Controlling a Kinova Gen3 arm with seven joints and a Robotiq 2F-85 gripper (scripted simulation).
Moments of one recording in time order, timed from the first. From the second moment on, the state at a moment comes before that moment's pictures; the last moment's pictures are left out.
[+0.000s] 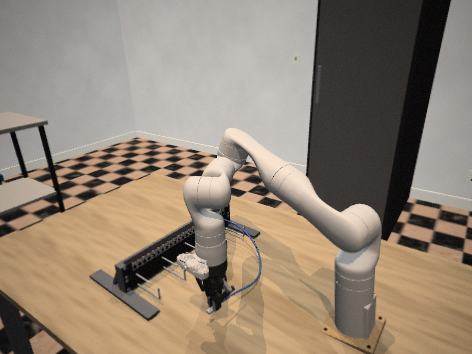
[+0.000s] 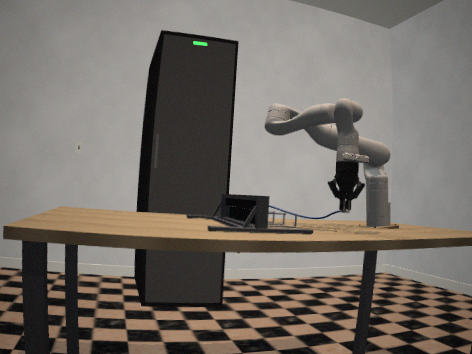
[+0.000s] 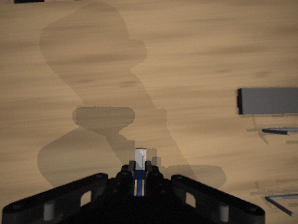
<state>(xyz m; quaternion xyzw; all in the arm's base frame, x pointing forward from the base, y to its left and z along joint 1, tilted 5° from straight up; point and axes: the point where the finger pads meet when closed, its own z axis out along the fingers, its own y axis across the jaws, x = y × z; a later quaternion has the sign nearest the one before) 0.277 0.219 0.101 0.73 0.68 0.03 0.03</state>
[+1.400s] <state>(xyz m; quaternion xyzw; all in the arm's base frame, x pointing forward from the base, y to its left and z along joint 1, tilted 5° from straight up) 0.335 0.182 0.120 0.86 0.50 0.04 0.02</state>
